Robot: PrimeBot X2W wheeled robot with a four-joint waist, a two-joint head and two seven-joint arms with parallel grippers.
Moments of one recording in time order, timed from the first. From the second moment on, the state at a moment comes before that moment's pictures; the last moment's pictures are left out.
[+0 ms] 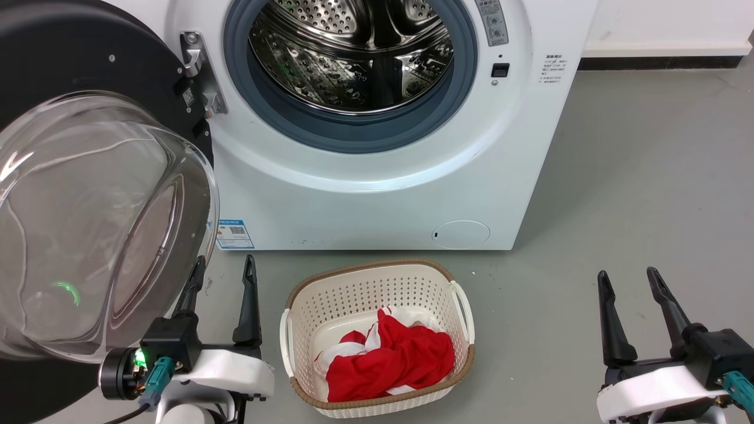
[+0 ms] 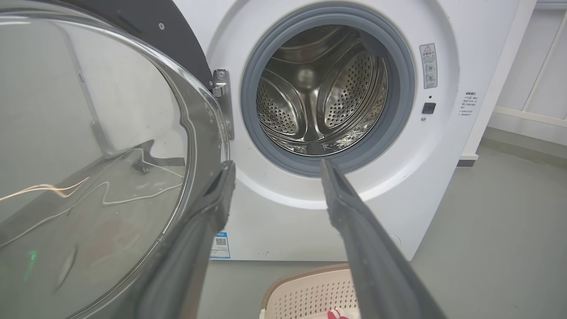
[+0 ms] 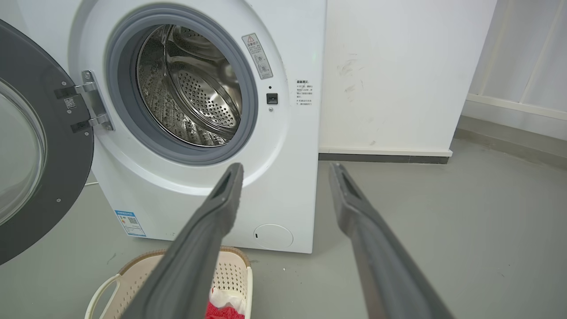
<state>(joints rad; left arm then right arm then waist) -0.09 0.11 -0.09 0.14 -0.16 0.05 -0.26 0.02 -0.05 -0.05 0.05 0.06 0.13 -0.22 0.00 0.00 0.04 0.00</state>
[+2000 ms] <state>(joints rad) -0.07 0.07 0.01 0.20 -0.67 -0.03 -0.12 0.00 -0.05 -0.06 0.14 0.64 0.13 -0.11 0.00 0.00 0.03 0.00</state>
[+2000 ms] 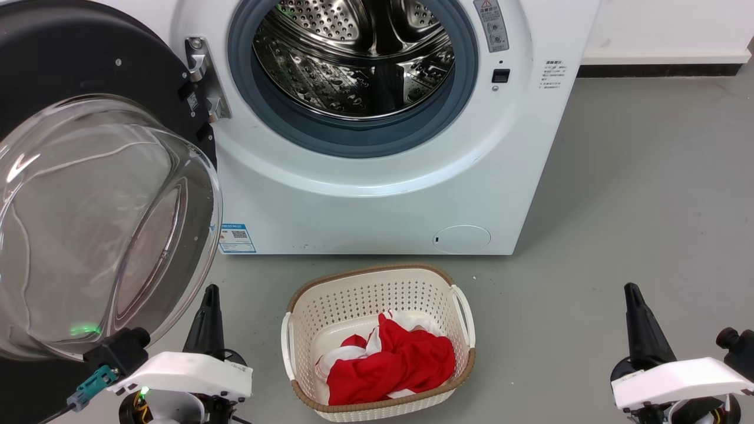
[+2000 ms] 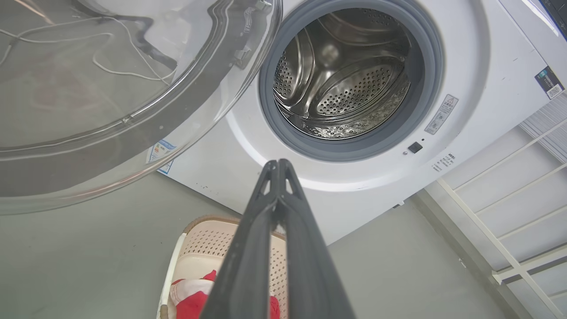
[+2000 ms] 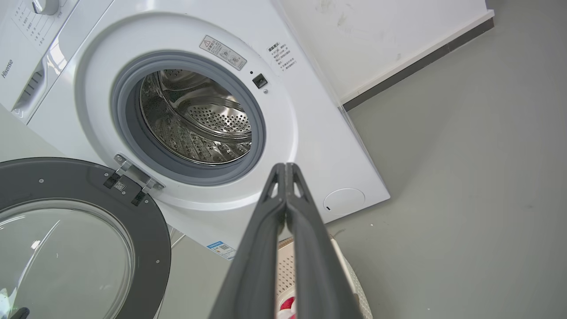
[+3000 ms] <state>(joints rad) -0.08 0.06 0.05 0.22 -1.05 -0.07 -0.03 -0.04 -0.06 -0.07 0.19 1.04 0.13 -0.02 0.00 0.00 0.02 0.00</state>
